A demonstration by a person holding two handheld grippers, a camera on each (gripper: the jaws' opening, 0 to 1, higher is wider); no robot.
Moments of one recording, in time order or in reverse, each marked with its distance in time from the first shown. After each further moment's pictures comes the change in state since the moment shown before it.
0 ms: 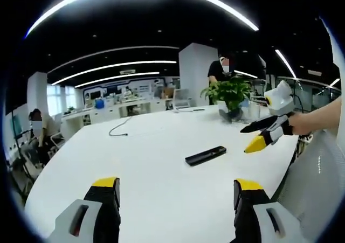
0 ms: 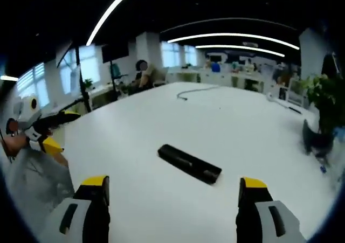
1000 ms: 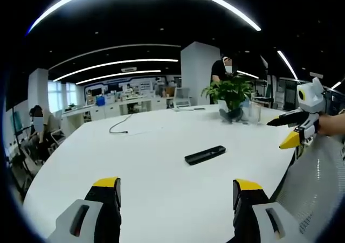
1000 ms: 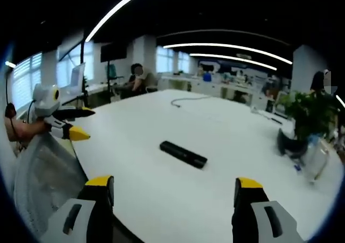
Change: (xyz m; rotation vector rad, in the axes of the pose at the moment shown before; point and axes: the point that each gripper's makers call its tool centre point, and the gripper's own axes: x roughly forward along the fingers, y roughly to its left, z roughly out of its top) left arm -0.003 -0.002 0.000 -0.028 -0.002 0.002; right arm -0.079 0.010 -0.007 -0.060 -0.068 -0.137
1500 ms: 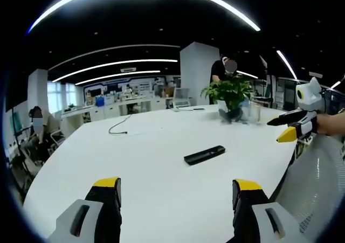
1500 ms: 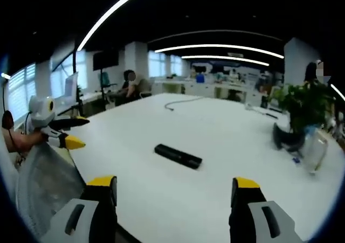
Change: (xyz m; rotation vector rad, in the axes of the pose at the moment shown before) left arm -0.001 -0.002 -0.001 0.009 0.001 -0.003; right arm -0.002 -0.007 -0.001 0.059 -0.009 -0.005
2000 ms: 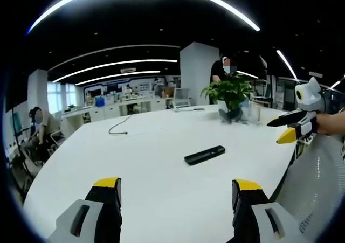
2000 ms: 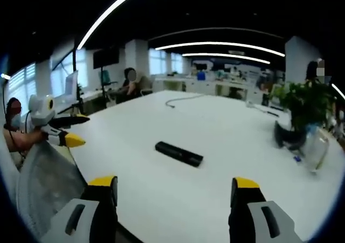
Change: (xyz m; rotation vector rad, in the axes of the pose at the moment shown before) left arm 0.000 0.001 0.001 -0.001 -0.003 0.001; right arm 0.002 0.000 -0.004 -0.002 0.023 0.008
